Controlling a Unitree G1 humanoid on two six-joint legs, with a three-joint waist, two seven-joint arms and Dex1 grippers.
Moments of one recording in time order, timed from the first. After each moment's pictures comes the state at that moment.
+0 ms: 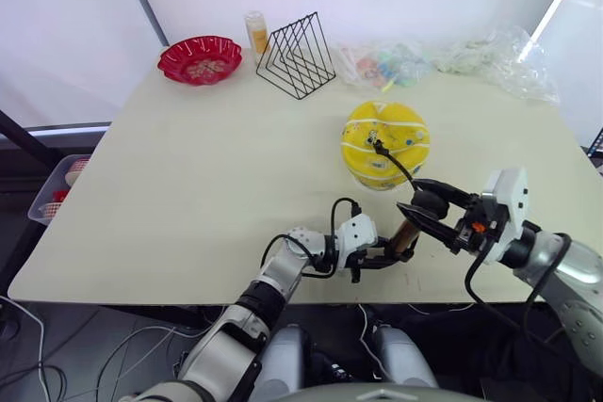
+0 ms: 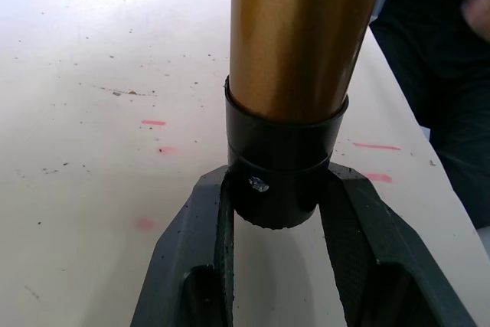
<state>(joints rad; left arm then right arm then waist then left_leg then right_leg) -0.47 0.07 -0.41 0.59 0.04 -0.16 -1.01 0.08 -0.60 -0.15 -0.67 0.65 0.48 0.63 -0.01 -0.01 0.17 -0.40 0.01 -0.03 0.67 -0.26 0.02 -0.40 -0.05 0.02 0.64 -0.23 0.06</state>
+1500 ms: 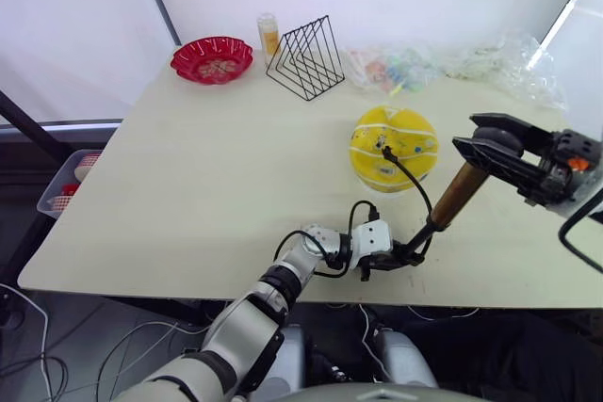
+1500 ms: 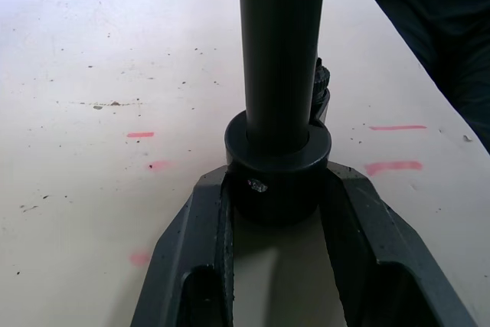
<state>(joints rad) -0.65 -0.01 -0.43 1.02 0.14 -0.45 -0.96 -0.09 -0.91 -0.52 -0.70 1.32 0.74 0.38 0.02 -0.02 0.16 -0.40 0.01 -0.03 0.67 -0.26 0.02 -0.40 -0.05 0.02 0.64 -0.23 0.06</state>
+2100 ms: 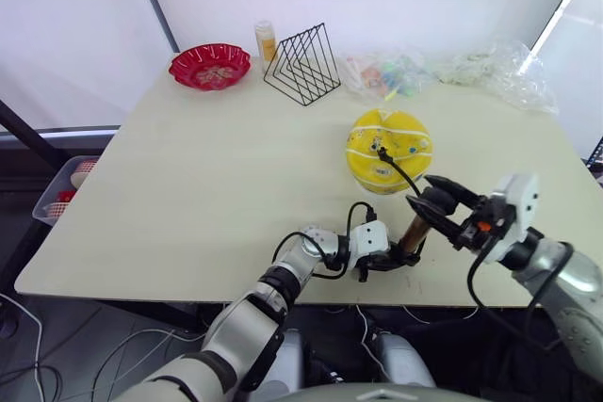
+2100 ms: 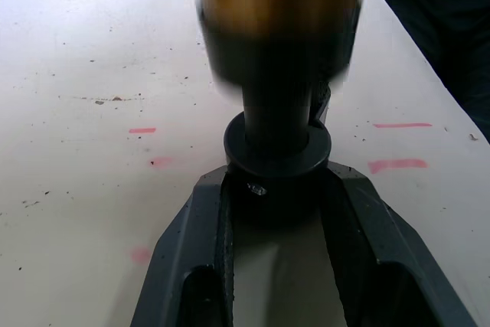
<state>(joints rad) -0.65 0.00 -0.42 1.04 0.15 -0.44 -0.96 0.12 -0.58 -0.06 -0.54 0.62 0.31 0.58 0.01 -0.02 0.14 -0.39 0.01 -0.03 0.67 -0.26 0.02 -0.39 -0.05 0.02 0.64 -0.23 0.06</state>
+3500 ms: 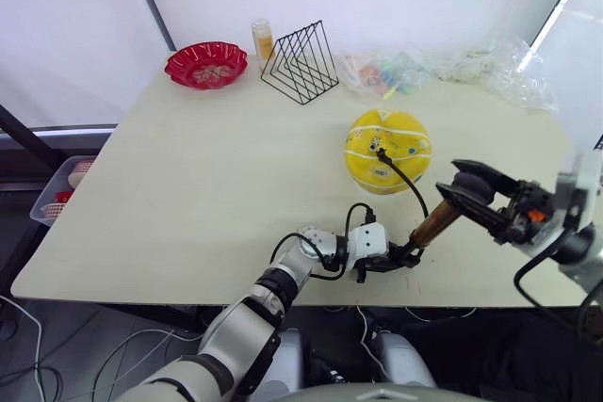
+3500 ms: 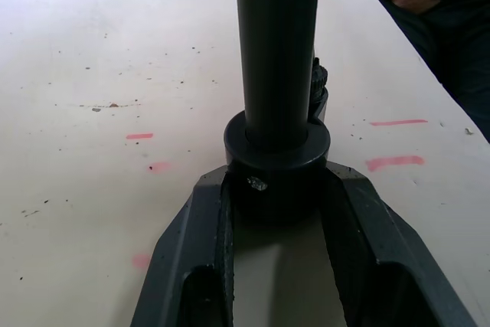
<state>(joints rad) -0.62 0.01 -0.43 1.00 0.15 -0.46 -0.98 0.12 -0.71 -0.31 -0.65 0.89 0.43 0.67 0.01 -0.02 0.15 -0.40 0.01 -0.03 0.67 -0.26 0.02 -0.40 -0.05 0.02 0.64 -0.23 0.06</state>
